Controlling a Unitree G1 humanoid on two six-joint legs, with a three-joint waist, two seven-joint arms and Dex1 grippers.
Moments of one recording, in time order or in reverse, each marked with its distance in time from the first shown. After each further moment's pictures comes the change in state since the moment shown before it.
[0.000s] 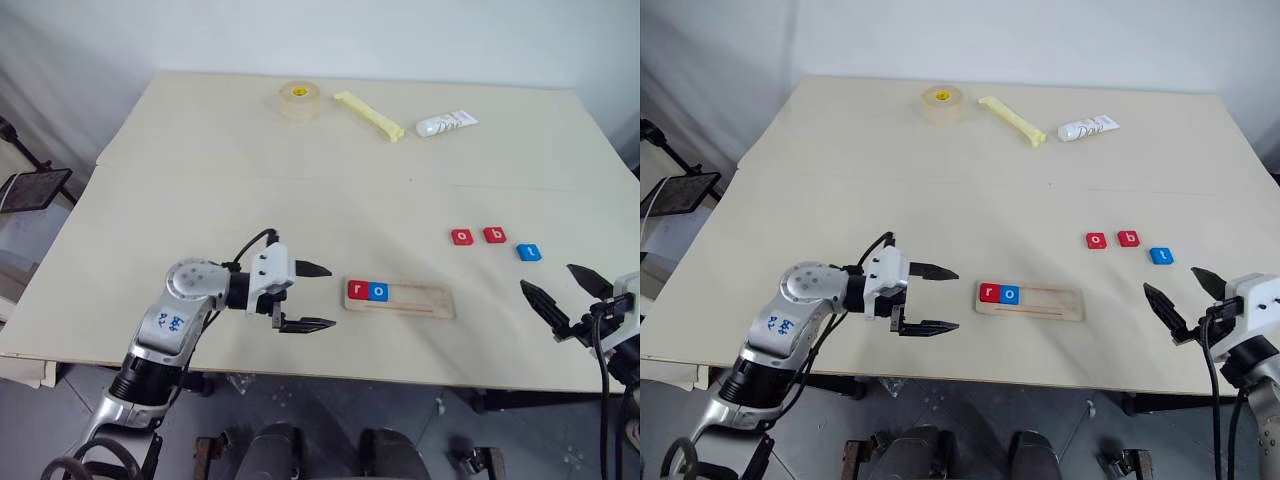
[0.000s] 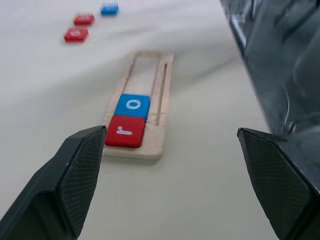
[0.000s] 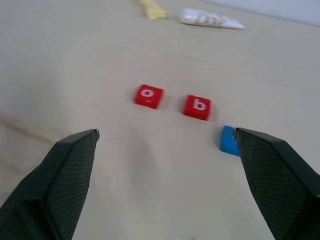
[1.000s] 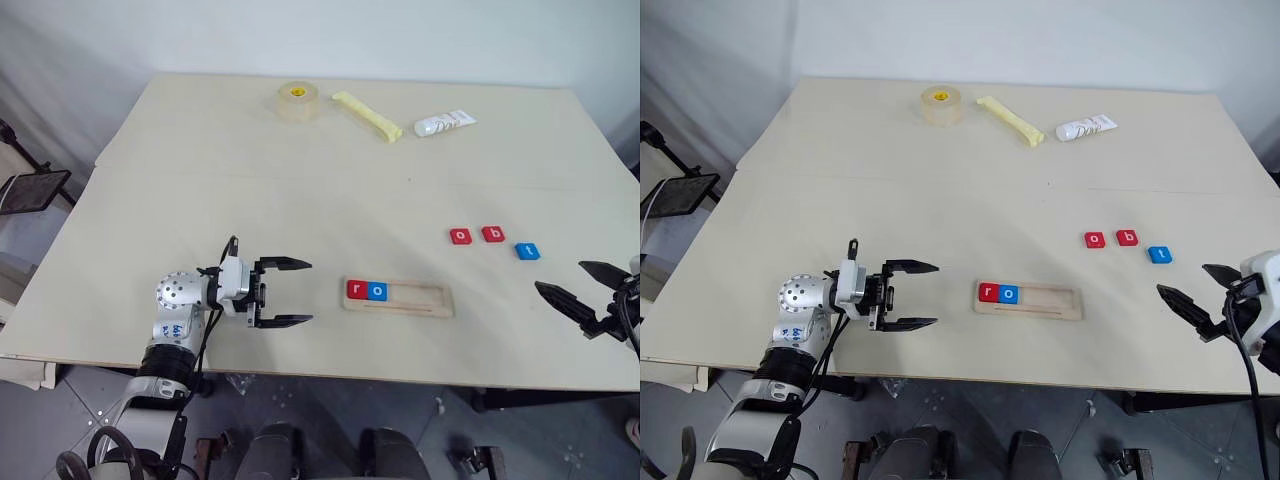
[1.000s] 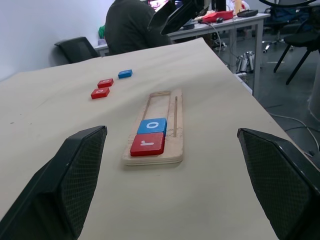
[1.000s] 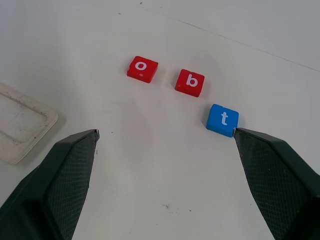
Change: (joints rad) left arm -0.130 -0.106 0.105 0.614 -0.096 -0.653 -0.310; right arm -0.003 -0.200 -0.091 -0.046 0.030 0.273 0.145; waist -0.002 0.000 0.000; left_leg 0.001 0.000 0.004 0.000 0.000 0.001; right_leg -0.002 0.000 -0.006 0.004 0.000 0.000
